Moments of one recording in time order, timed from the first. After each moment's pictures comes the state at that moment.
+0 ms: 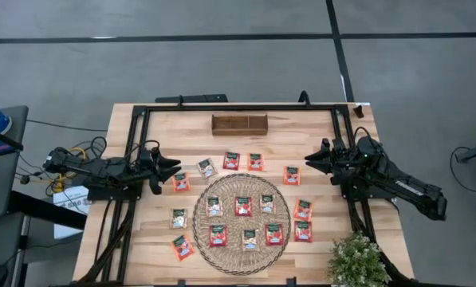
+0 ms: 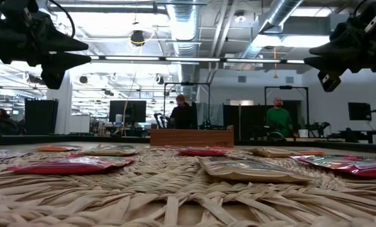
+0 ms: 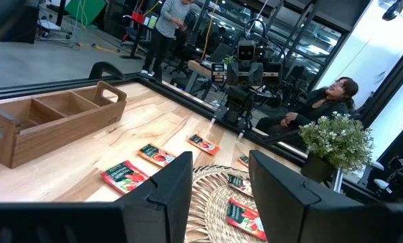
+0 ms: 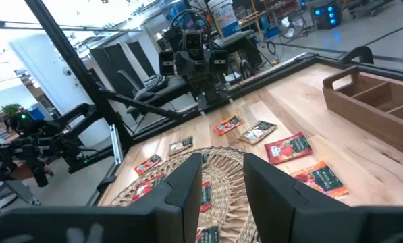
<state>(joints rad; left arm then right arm) -0.23 0.03 0.02 0.04 -0.46 -0.44 -0.50 0.00 0.09 -0.14 -0.55 0.37</state>
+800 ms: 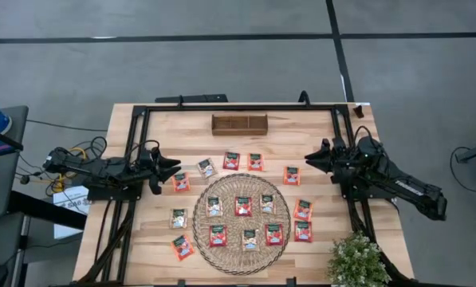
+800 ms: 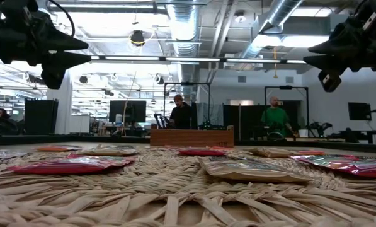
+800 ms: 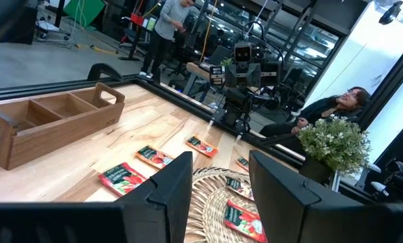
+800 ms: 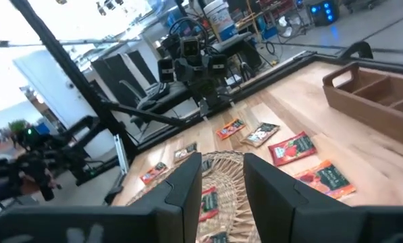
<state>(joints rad) -0.24 0.03 0.01 0.07 -0.46 -0.44 -0.51 0.01 0.09 -0.12 -0.53 0.46</state>
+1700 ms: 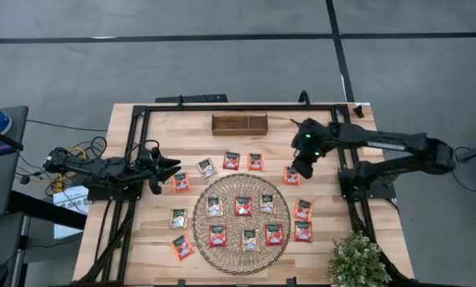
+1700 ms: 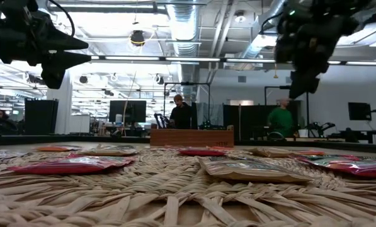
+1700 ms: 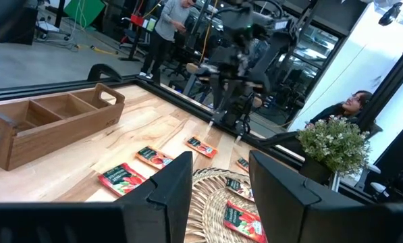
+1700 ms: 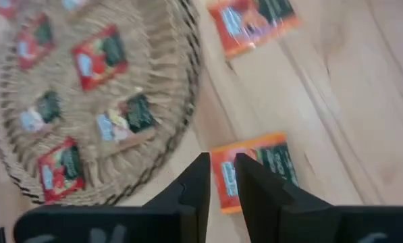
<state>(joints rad) -0.24 0.03 0.01 0.08 -0.46 -0.44 -0.37 1.13 0.75 -0.71 -0.34 0.13</state>
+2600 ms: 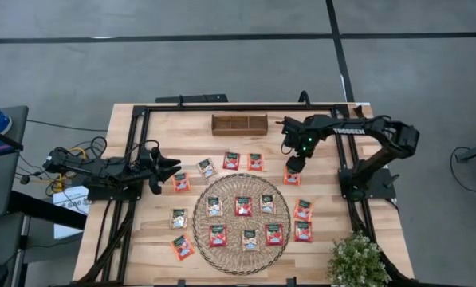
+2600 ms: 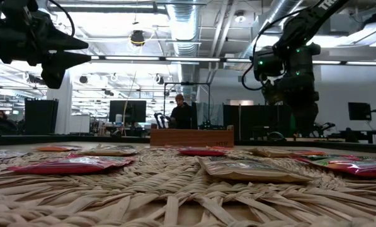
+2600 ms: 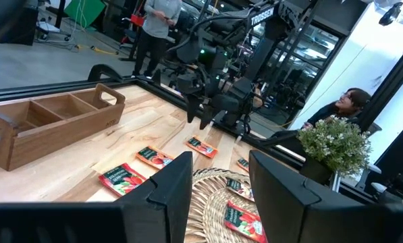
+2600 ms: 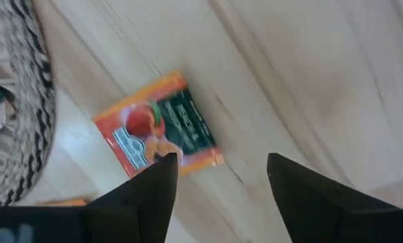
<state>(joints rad) -0.23 0.03 0.02 0.08 -0.46 -0.44 -0.48 1.53 0.87 -0.89 -0.23 0.08</state>
